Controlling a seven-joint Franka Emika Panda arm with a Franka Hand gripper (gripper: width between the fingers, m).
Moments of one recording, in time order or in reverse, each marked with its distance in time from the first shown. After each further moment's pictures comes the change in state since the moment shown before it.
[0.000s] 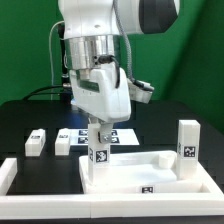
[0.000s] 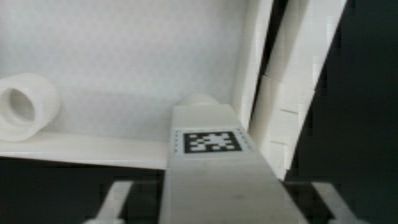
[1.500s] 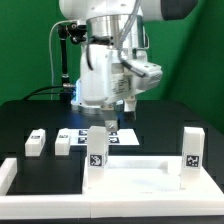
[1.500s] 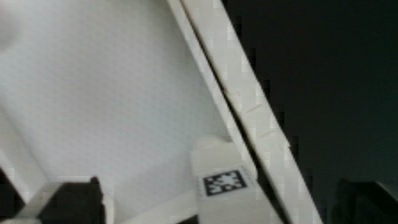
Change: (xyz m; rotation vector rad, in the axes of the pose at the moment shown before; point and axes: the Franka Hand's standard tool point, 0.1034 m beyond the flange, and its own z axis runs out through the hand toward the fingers) arm -0.044 -0.019 -0.028 0.037 0.008 0.519
